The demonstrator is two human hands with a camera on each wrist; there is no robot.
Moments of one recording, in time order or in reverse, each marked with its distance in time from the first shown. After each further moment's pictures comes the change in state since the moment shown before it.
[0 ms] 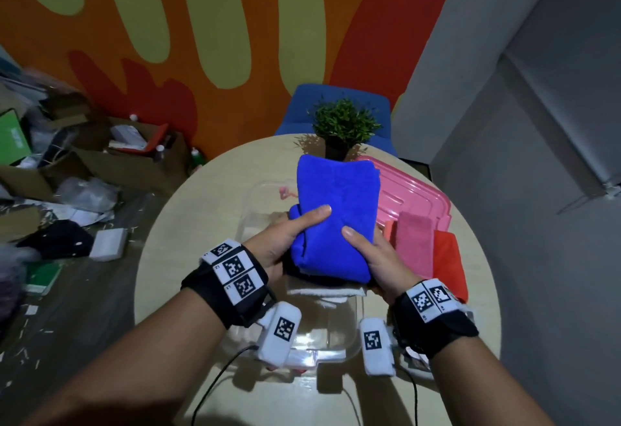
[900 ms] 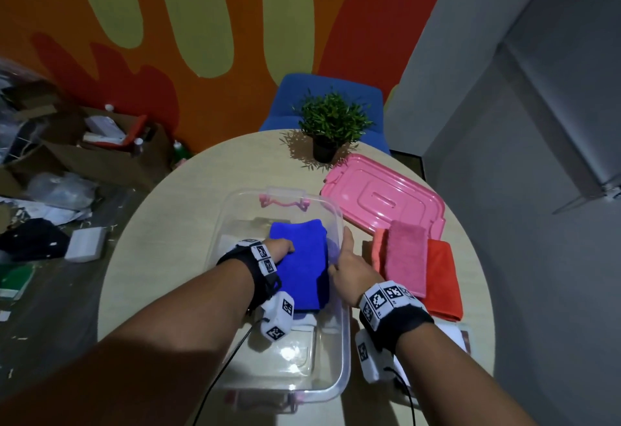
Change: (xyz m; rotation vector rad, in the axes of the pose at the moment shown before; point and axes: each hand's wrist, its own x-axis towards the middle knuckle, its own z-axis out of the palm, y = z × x) left_hand 0.147 -0.055 -0.066 0.571 0.424 -0.400; right_hand 0.059 0.044 -0.018 -1.017 -0.004 0.354
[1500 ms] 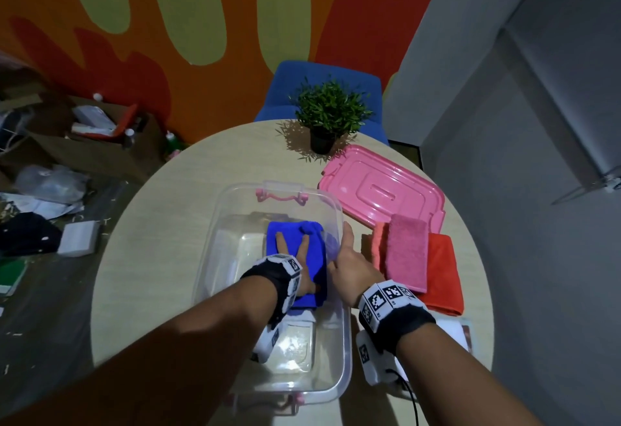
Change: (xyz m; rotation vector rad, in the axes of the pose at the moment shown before) left_hand -0.012 -0.014 0.052 1.182 0.019 0.147; right_hand 0.010 0.008 0.011 0.041 0.027 0.016
